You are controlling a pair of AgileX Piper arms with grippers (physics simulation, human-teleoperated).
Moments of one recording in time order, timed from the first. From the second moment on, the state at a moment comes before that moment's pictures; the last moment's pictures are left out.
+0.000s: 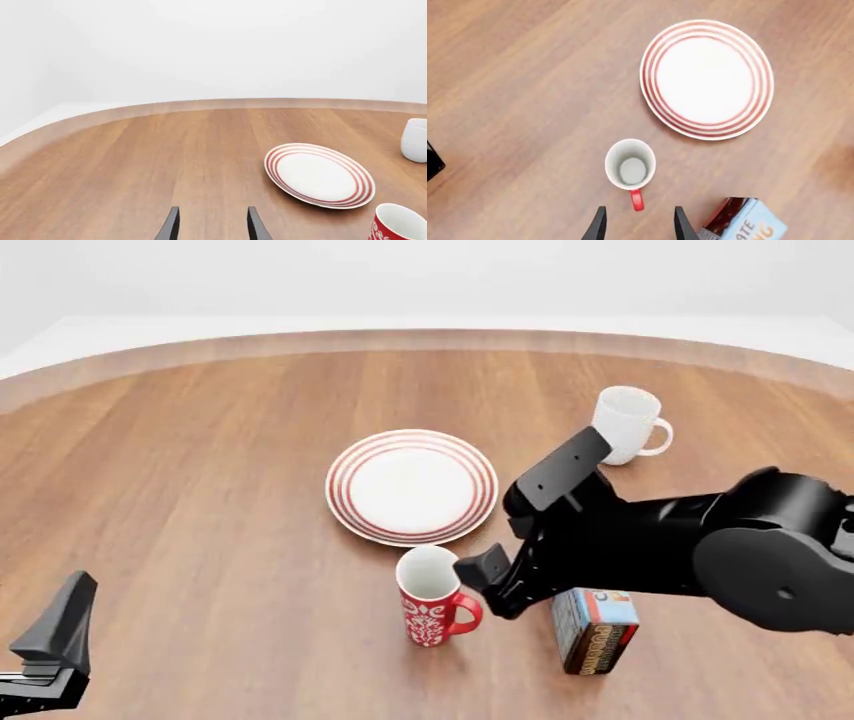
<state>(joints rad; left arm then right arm) 0.00 0.01 0.00 0.00 0.00 0.77 1.20 -0.79 0.40 0.00</state>
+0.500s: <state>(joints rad) 0.00 0.01 0.00 0.00 0.00 0.77 1.26 -0.74 0.33 0.04</state>
